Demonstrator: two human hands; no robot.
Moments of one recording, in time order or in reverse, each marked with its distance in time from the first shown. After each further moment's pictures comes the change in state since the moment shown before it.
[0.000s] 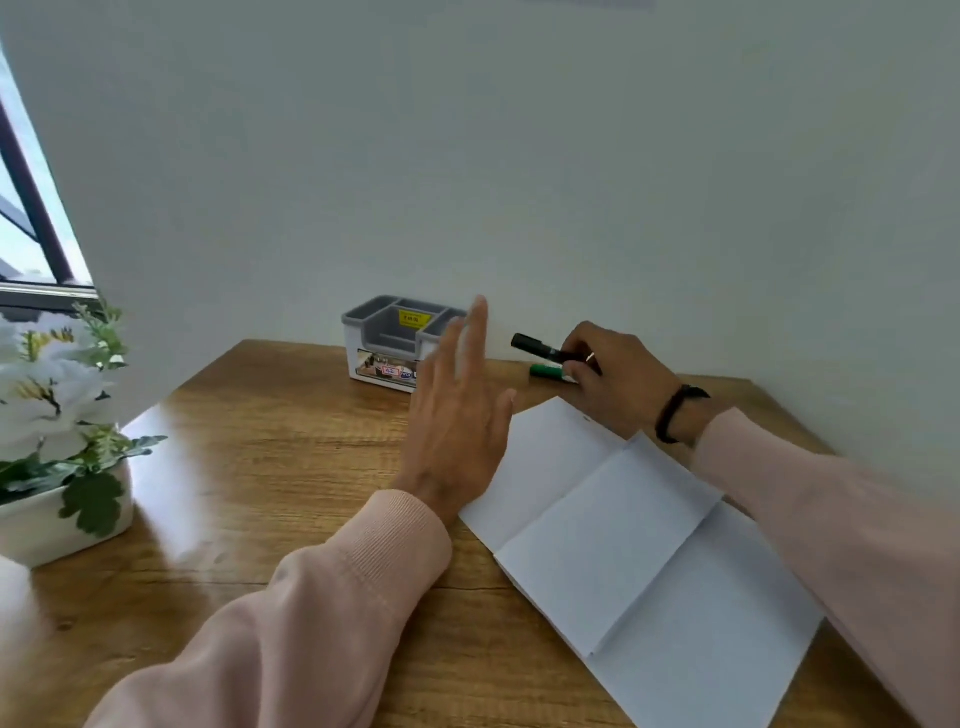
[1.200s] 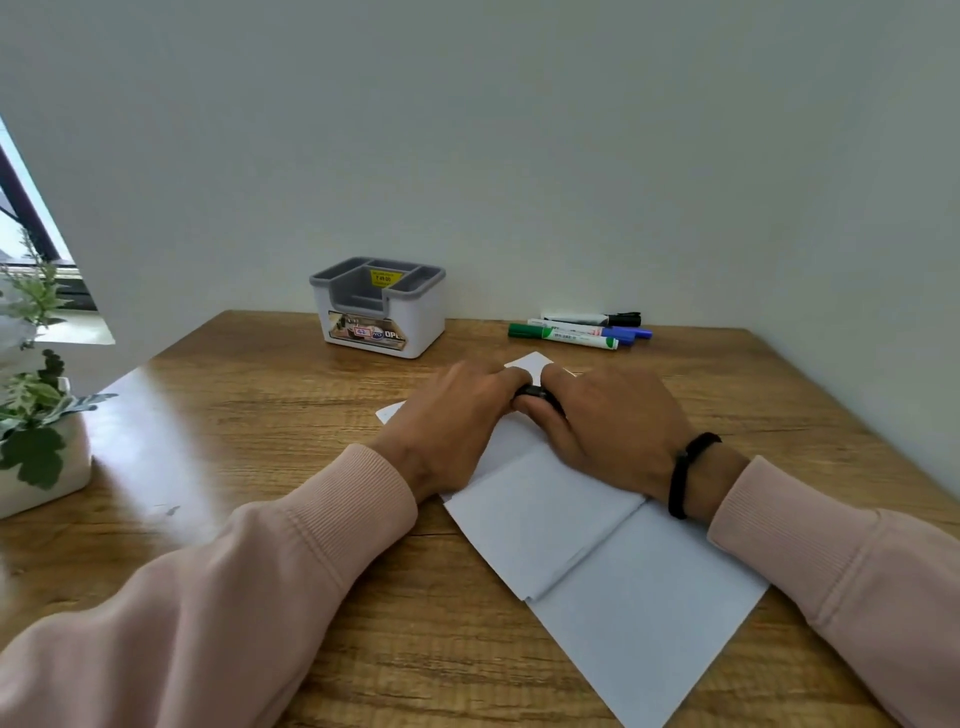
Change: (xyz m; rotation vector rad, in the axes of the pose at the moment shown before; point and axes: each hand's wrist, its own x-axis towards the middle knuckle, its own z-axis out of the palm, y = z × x) left_hand -0.017 0.028 -0.002 0.300 -0.421 0.334; right_hand -0.097 -0.011 0.021 -0.351 0.159 -0.346
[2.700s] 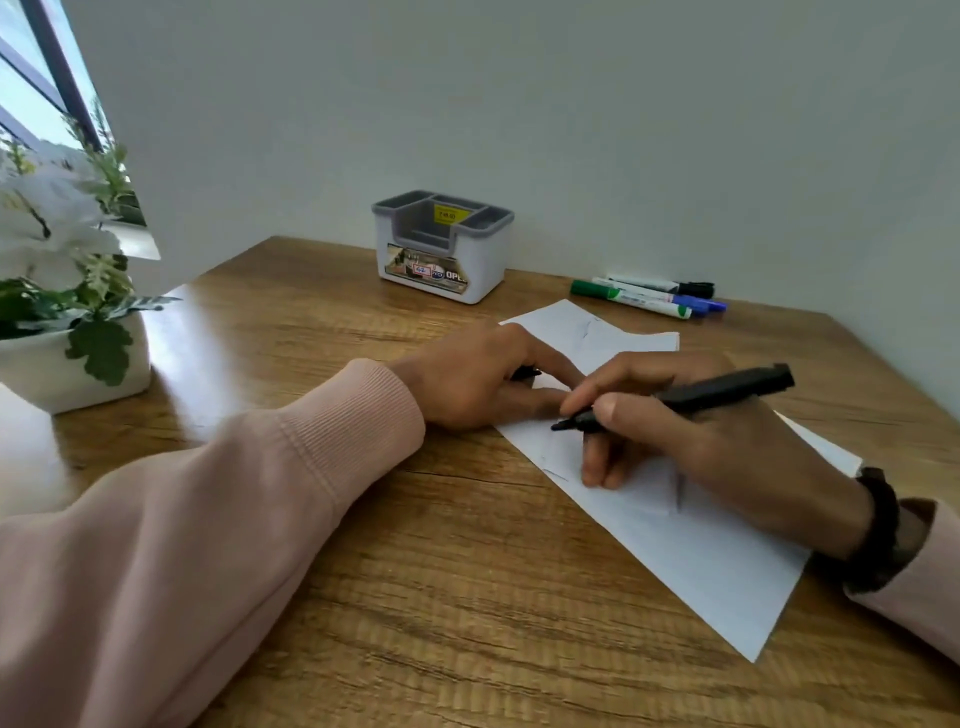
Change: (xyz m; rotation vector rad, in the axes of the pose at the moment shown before) left_hand -0.021 -0.034 -0.018 -0.274 -0.223 -0.017; right_hand -0.026 -0.045 -0.049 1.215 -0.257 0.198
